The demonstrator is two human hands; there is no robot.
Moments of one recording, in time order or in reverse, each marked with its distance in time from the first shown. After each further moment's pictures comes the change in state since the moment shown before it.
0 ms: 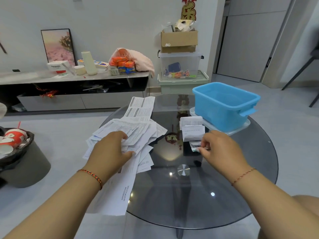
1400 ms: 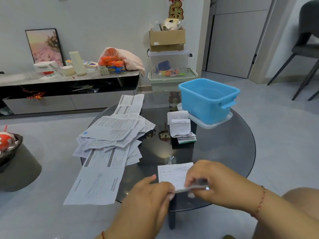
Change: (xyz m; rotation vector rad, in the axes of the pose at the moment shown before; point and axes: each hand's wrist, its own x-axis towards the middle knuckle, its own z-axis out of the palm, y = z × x) left_hand -0.128 0.070 0.044 -0.222 0.031 0.627; right_hand -0.084 0.003 -0.031 0.304 -0.390 -0.366
